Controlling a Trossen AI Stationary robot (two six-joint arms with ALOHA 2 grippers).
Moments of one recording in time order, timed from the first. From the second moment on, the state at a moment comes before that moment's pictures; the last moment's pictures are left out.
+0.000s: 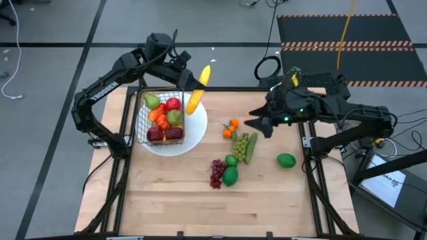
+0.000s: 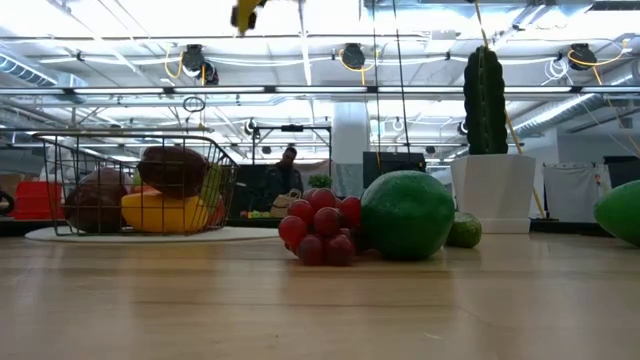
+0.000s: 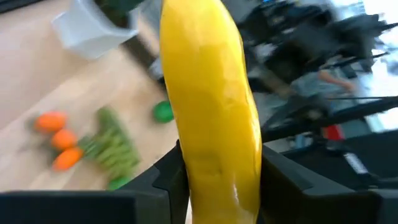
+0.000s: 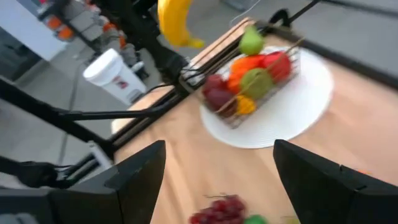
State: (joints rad) left arm 0.55 1.54 1.84 -0.80 0.71 -0.68; right arm -0.01 1.13 1.36 -0.68 0.10 0.66
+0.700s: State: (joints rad) left arm 0.62 1.54 1.81 -1.47 0.02 -0.60; right arm -0.23 1.09 1.36 -0.72 0.10 0.21
